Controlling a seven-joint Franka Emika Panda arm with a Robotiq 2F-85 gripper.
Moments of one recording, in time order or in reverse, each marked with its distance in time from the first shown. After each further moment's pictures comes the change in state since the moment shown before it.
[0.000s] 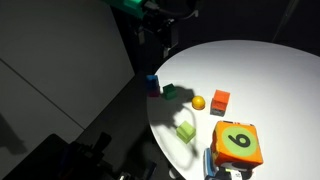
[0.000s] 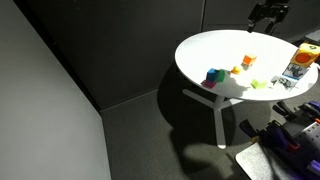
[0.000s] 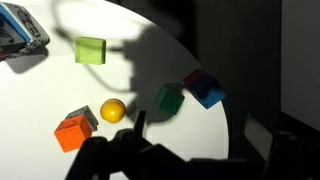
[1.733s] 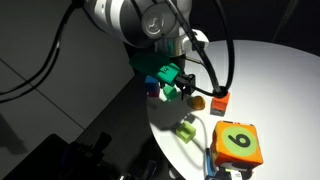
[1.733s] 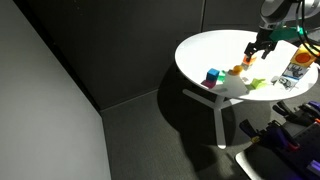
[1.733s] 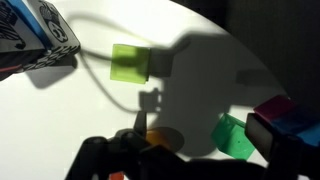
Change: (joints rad) arm -0.045 0.326 -0.002 -0.023 -0.132 0.292 0.000
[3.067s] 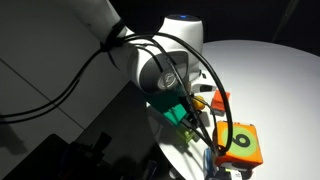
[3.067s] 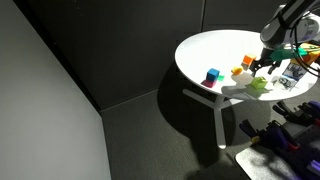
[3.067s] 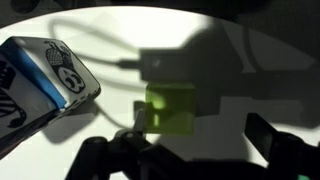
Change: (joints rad) arm -0.050 0.195 -0.028 -0.020 0.000 0.160 0.044
